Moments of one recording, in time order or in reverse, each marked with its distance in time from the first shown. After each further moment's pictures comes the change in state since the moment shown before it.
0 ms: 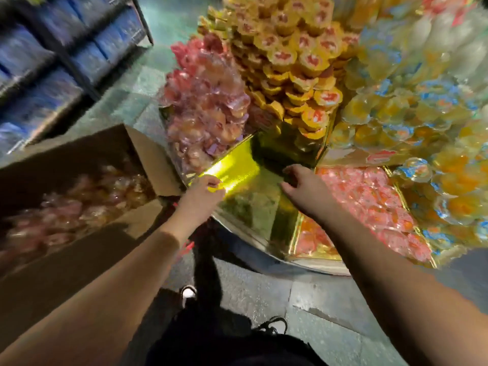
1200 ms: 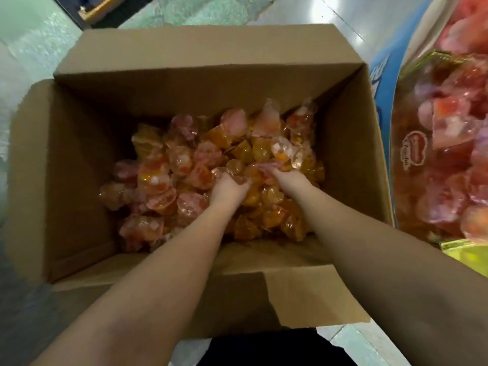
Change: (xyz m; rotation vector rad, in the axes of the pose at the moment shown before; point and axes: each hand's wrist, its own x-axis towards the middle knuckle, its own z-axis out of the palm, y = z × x) left_hand 0.205 -0.452 -0.235 -0.198 0.013 -0.769; right_hand 0.245 -0.366 0.502 0.109 -0.702 0.509
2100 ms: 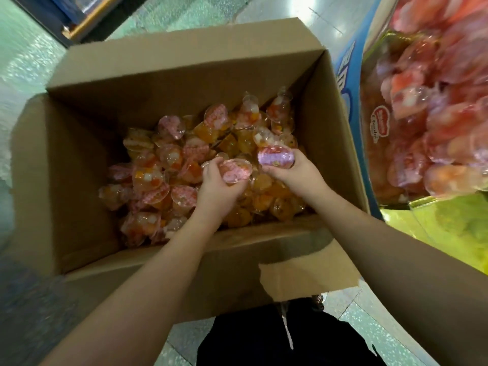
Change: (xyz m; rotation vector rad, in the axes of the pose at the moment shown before) left_hand -0.098 0.000 -0.023 -0.117 0.061 0.338; right_hand -0.068 0.045 -0.032 0.056 0.140 -0.416
